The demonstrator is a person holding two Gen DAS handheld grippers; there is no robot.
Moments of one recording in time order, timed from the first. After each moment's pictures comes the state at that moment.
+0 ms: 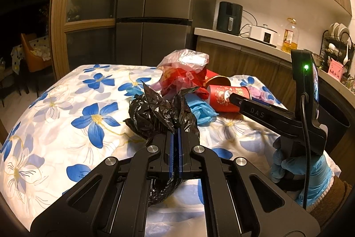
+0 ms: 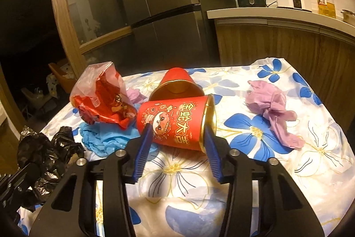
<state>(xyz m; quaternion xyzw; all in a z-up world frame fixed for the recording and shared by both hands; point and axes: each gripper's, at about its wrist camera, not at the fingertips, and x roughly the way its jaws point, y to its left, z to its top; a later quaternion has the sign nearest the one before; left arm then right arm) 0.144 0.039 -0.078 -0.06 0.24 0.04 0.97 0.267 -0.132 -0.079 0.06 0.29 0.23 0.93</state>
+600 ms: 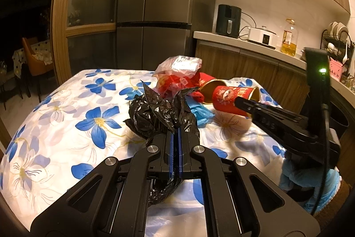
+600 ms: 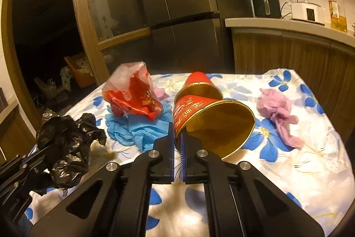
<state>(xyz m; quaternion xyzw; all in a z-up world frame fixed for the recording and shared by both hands) 0.131 0.029 -0.069 -0.05 0.23 0.05 0.97 0.225 -0.136 -0.056 0.04 0.26 0.27 0.93</state>
